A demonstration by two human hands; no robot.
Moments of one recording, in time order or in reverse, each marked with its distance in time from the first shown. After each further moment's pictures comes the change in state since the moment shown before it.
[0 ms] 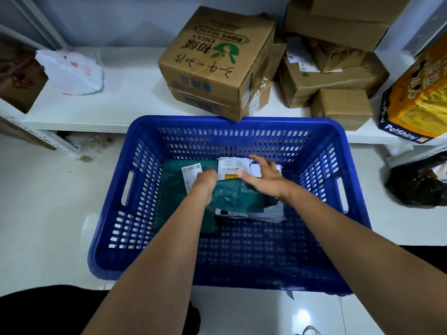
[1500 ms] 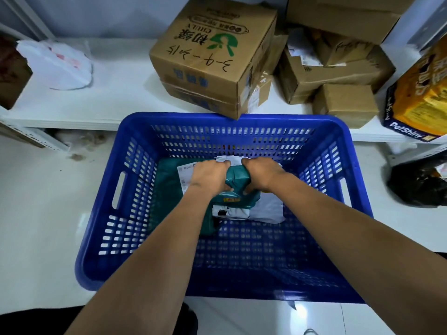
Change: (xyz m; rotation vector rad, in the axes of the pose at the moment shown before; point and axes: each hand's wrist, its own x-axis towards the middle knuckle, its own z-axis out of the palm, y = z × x) left_hand 0.016 0.015 0.005 1.528 0.304 0.926; right_hand 0.041 -0.021 -0.008 -0.872 0.047 -0.292
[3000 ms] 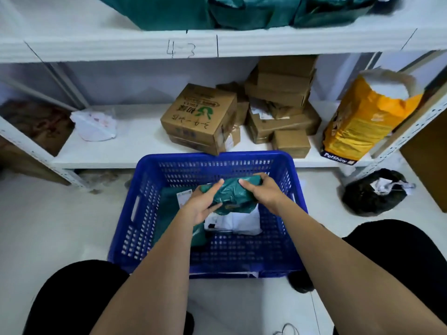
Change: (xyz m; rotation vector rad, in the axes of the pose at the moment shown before) left_hand -0.112 0.045 -0.104 -1.910 -0.169 -0.595; right_hand -0.160 0.002 -0.054 1.497 0.310 0.390
